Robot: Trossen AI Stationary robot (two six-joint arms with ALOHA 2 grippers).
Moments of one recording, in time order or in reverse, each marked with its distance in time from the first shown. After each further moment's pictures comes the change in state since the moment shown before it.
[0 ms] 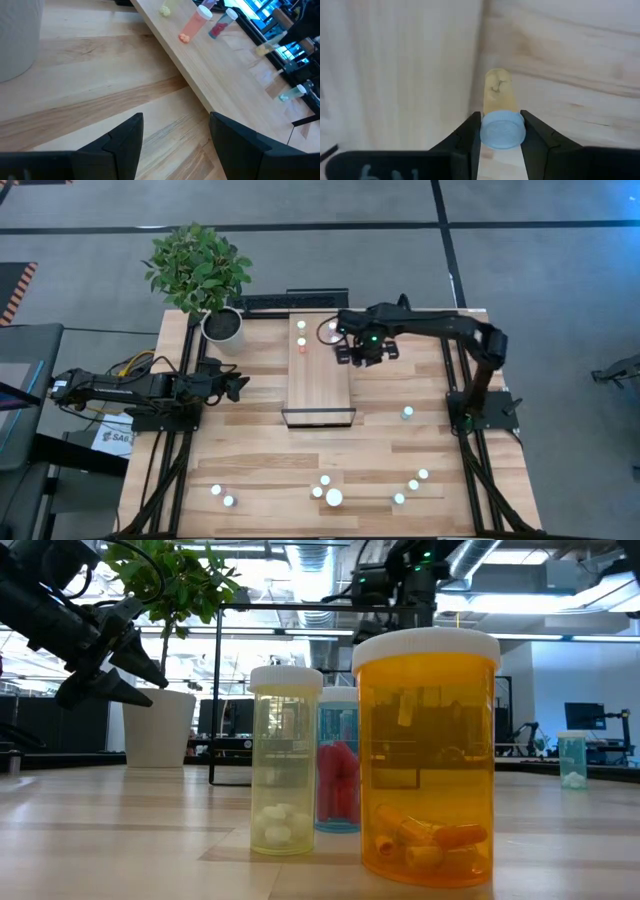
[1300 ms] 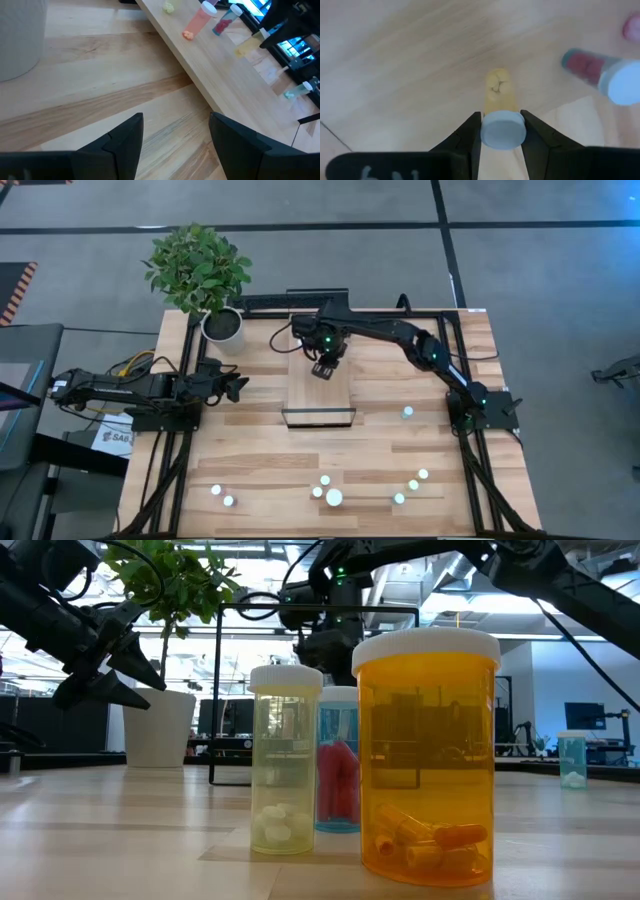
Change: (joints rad) left arm 0.000 0.000 0.000 -0.022 0.000 0.000; right arm 0.073 0.561 0.804 -0.417 0.129 -0.923
